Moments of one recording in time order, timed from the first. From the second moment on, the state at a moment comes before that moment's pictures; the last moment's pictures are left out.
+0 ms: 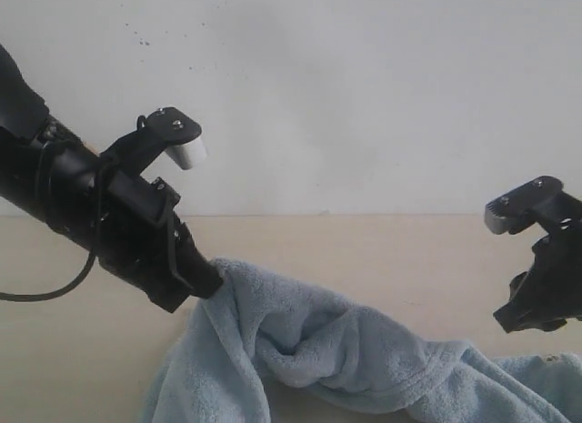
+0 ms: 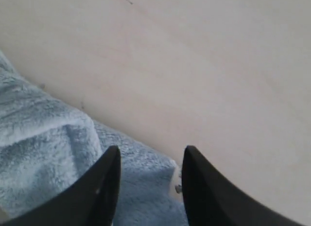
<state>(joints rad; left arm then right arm) -0.43 1.56 -1.18 -0.55 0.84 0.88 0.07 1.64 -0.97 0.26 0.53 -0.70</state>
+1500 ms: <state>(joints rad) -0.43 1.55 -1.16 -0.55 0.78 0.89 0.14 1.52 -0.75 0.56 0.85 -0.82</state>
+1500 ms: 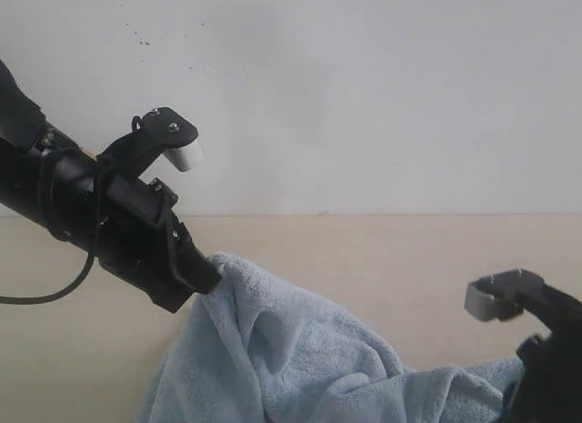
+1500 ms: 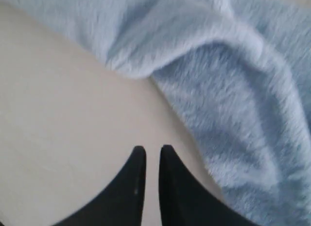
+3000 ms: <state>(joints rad) -0.43 1.21 -1.13 -0.37 0.81 0.77 0.32 1.54 -0.87 0.34 0.74 -0.59</state>
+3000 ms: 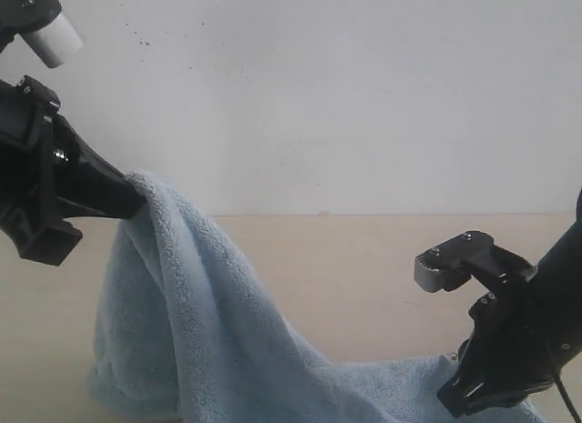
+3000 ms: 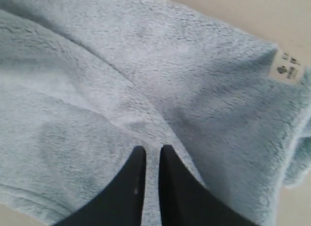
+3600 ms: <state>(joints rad) -0.43 1.20 -0.69 -0.43 0.80 0.77 0.32 1.78 -1.00 0.09 0.57 -0.40</state>
